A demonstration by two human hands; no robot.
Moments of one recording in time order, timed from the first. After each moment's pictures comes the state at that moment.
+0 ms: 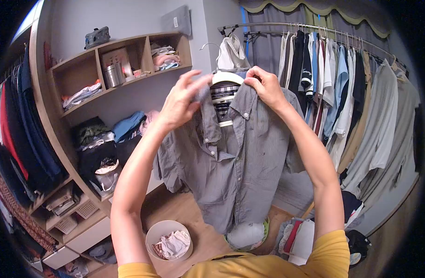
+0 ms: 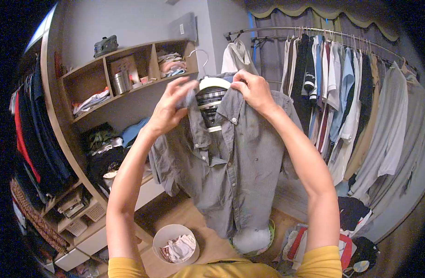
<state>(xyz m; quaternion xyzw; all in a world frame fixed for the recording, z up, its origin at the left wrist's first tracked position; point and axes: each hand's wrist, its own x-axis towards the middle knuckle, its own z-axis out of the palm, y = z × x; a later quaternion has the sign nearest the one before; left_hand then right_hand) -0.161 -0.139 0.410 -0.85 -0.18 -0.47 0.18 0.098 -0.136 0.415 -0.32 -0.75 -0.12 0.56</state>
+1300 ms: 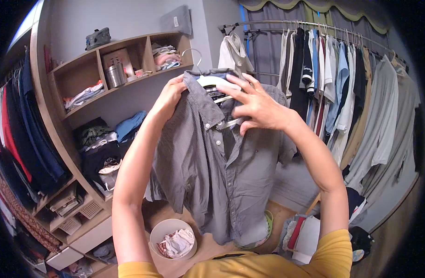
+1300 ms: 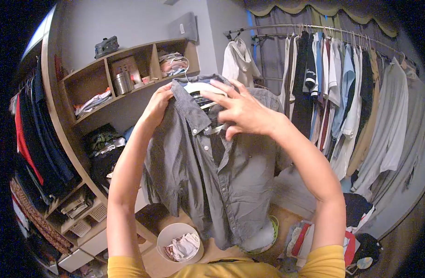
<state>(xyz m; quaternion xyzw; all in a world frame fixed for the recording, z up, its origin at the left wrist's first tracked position) -0.173 -0.112 0.423 -0.71 -0.14 -0.49 -0.48 0.070 -0.207 0.410 -0.20 -0.89 -0.37 0.19</state>
